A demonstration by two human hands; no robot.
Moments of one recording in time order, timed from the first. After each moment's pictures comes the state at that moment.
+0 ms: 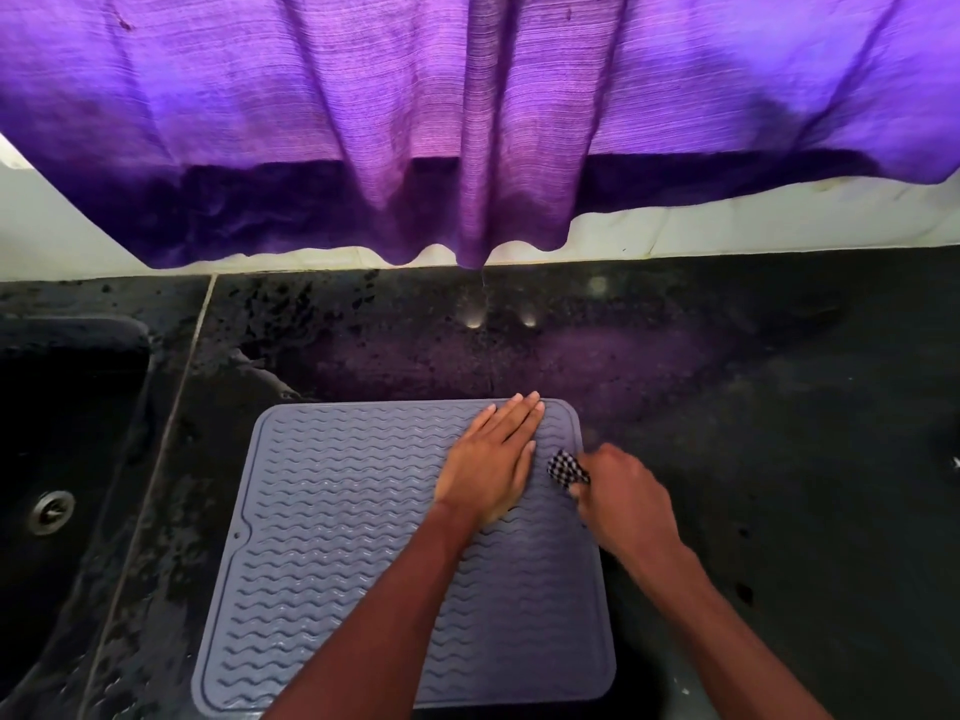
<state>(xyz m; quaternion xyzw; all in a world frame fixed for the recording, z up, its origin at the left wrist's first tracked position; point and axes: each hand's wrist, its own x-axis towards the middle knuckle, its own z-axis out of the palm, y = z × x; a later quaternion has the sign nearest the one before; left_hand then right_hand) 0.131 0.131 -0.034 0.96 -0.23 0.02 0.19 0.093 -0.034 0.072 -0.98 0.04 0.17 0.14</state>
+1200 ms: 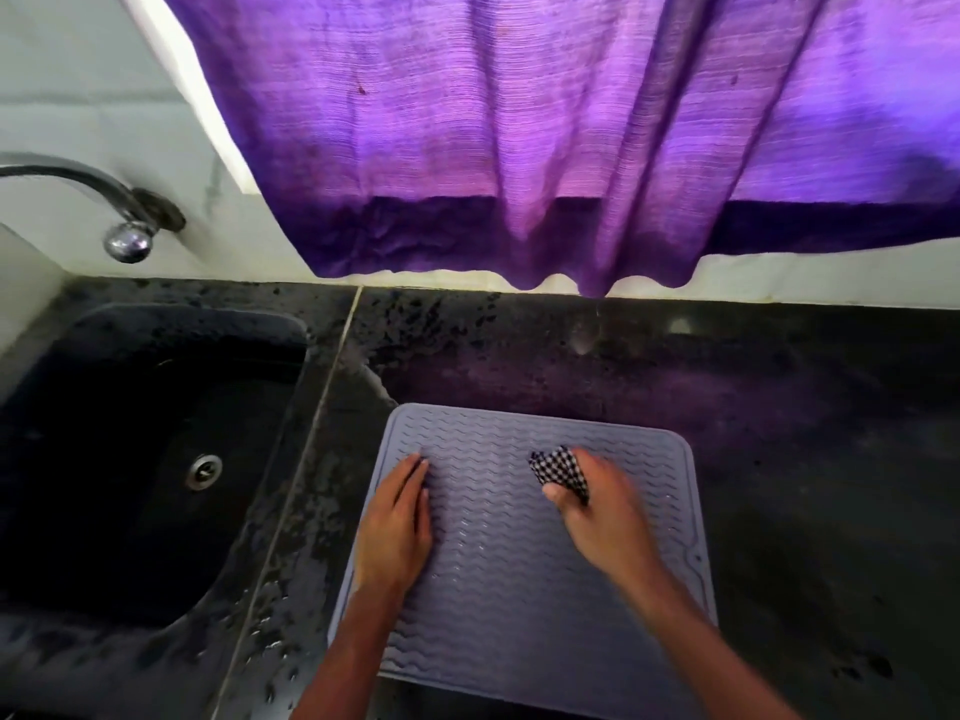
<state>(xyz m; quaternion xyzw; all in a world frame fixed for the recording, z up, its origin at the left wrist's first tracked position) 0.026 0.331 -0.033 0.94 0.07 0.15 0.29 0.083 0.082 0.055 -0.91 -0.08 0.08 0.41</state>
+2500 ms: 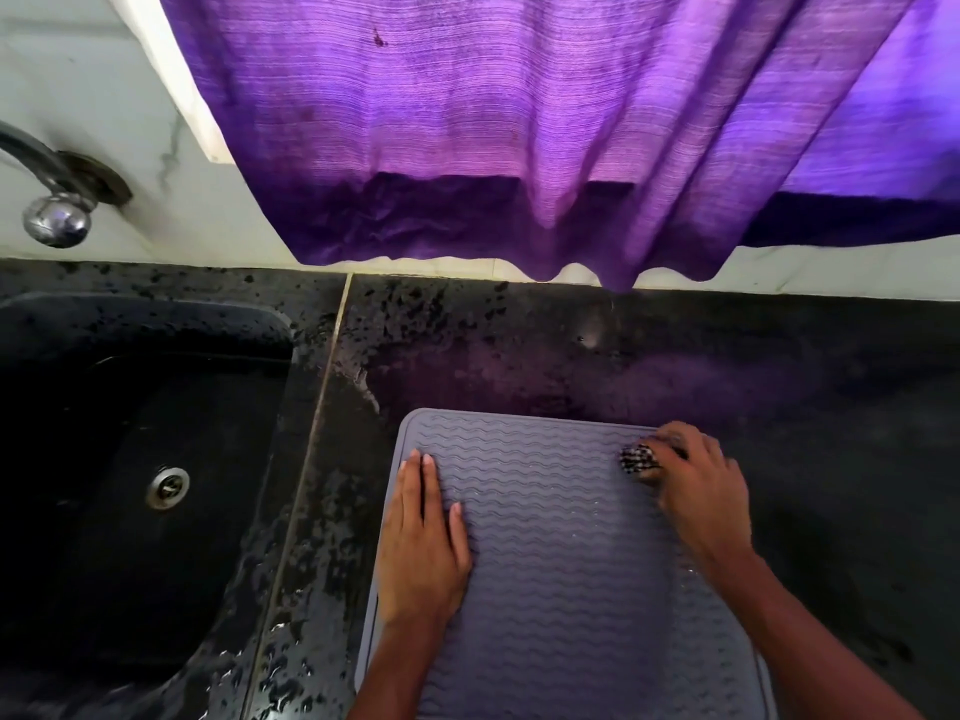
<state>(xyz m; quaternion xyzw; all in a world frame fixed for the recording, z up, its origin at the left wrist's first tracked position) 0.030 0.328 -0.034 0.98 0.10 0.06 0.18 0.119 0.034 0.018 -1.00 -0.06 -0.03 0.04</state>
